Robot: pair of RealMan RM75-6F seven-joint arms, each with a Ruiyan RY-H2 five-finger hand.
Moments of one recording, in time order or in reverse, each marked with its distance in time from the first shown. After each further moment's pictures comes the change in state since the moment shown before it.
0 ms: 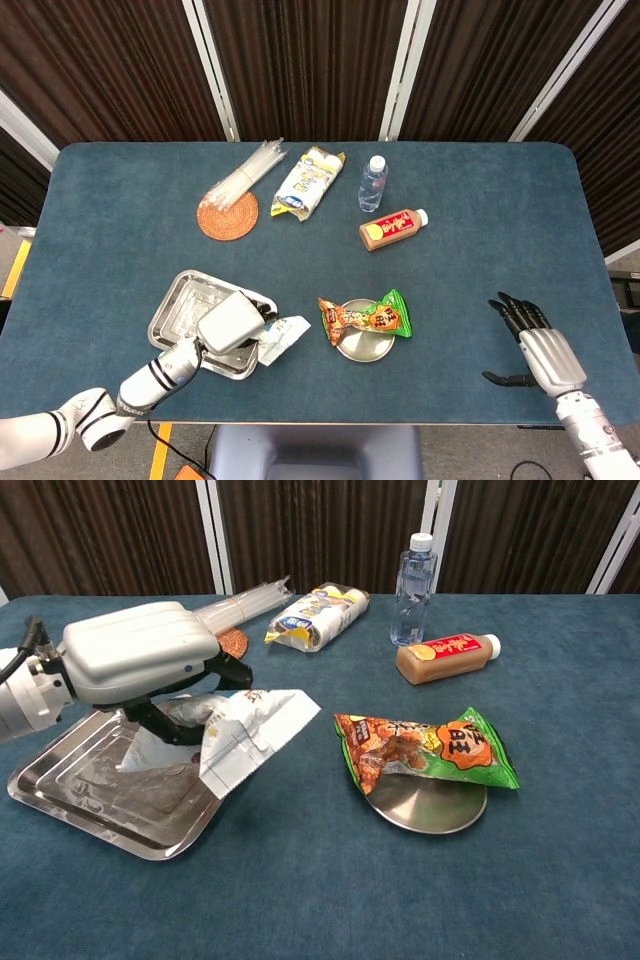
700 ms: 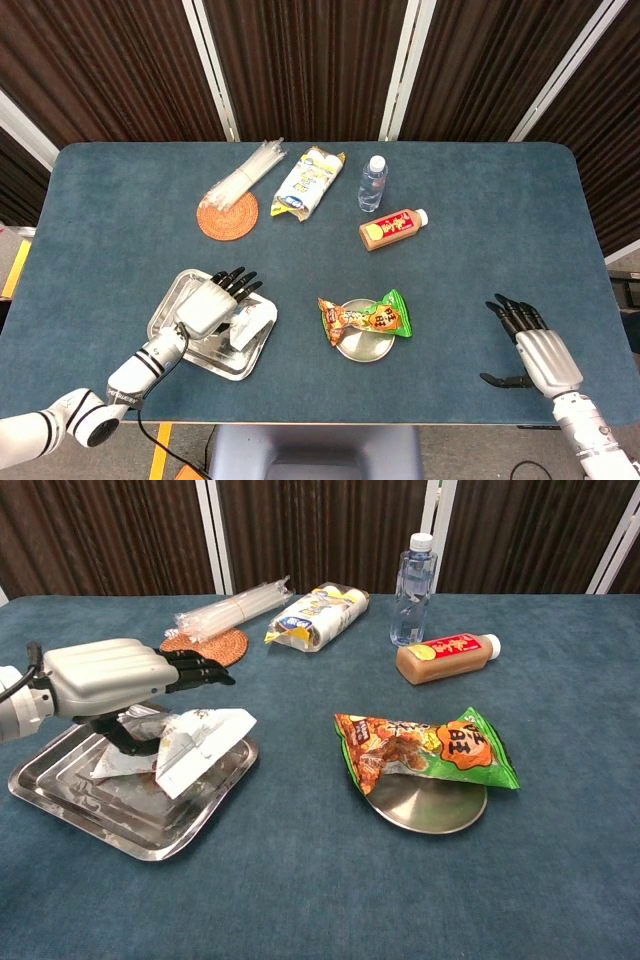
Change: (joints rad) left arm 0.025 0.036 -0.007 -0.012 -0.256 -0.188 0.126; right arm -0.002 -0.003 0.000 -0.016 0.001 -0.007 -0.028
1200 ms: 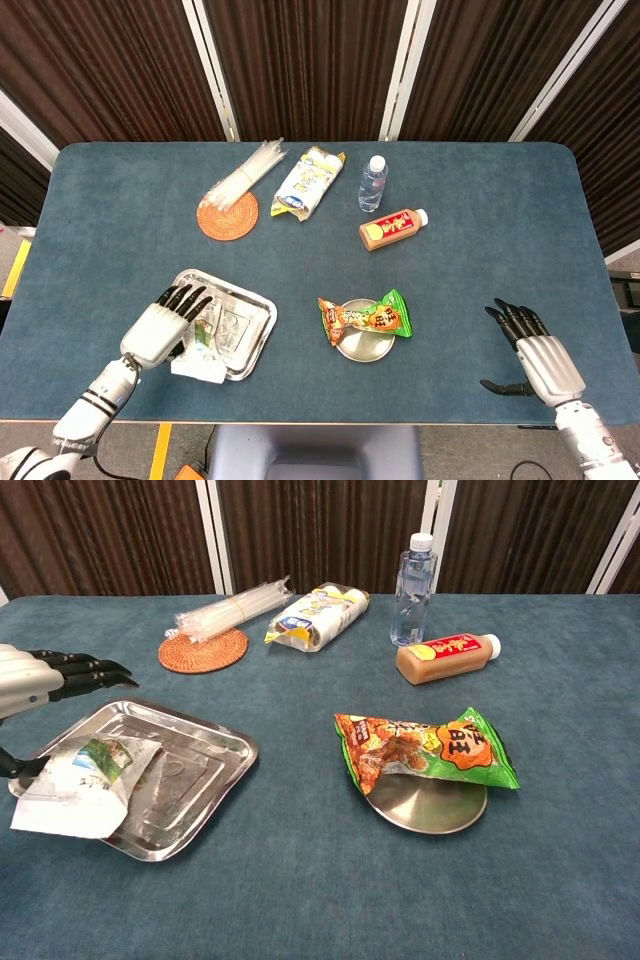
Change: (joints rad) left arm 0.189 0.203 0.086 -0.284 -0.058 0.168 0.106; right arm -0.027 0.013 -0.021 -0.027 -0.050 0.046 -0.029
